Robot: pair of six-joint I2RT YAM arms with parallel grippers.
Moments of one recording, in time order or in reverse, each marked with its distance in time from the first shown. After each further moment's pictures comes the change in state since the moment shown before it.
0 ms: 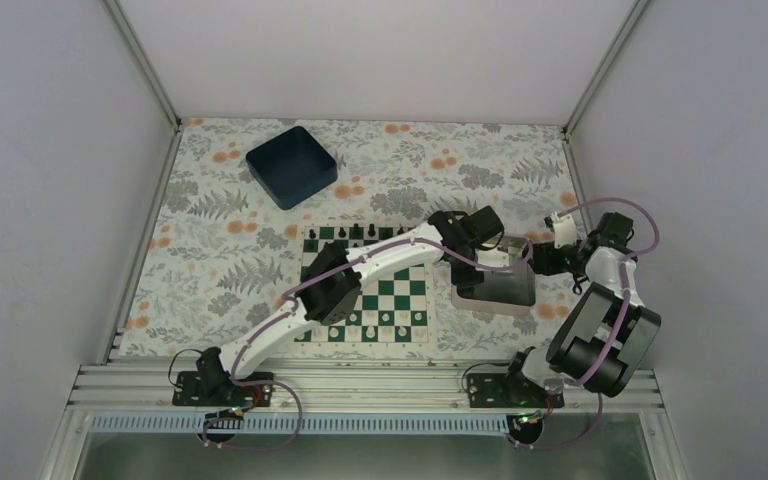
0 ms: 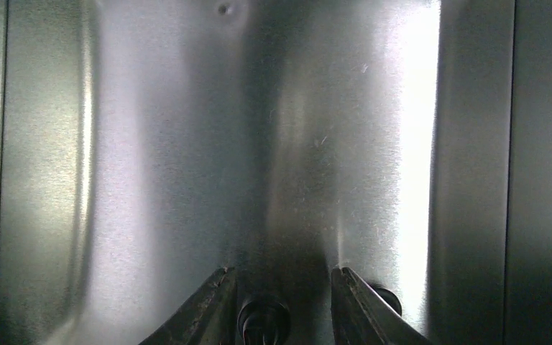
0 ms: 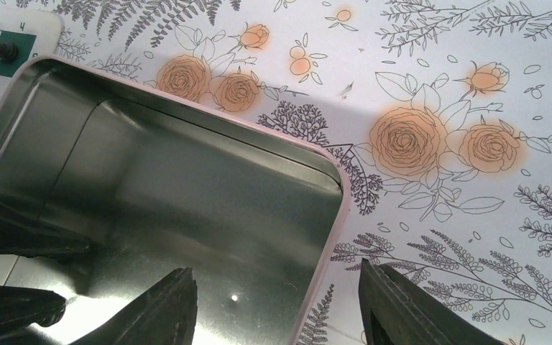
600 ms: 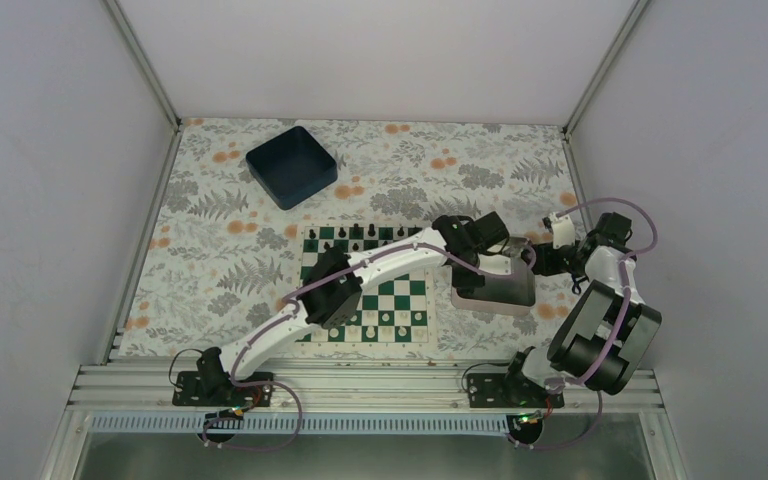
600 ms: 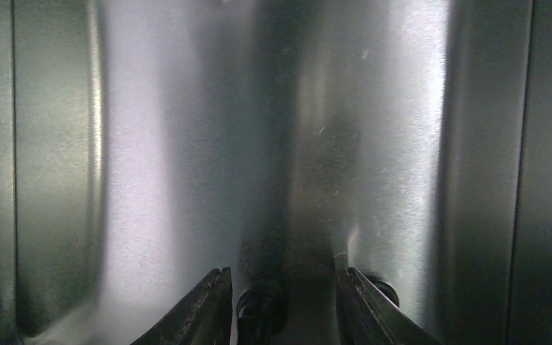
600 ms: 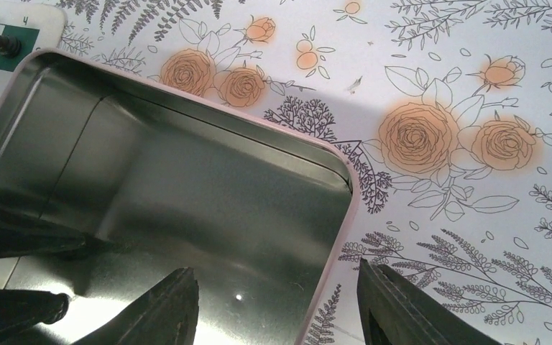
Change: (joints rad) left arm -0.022 0.000 0.016 -0.029 -0.087 0.008; right arm 0.008 0.013 0.000 -0.004 -0.003 -0.003
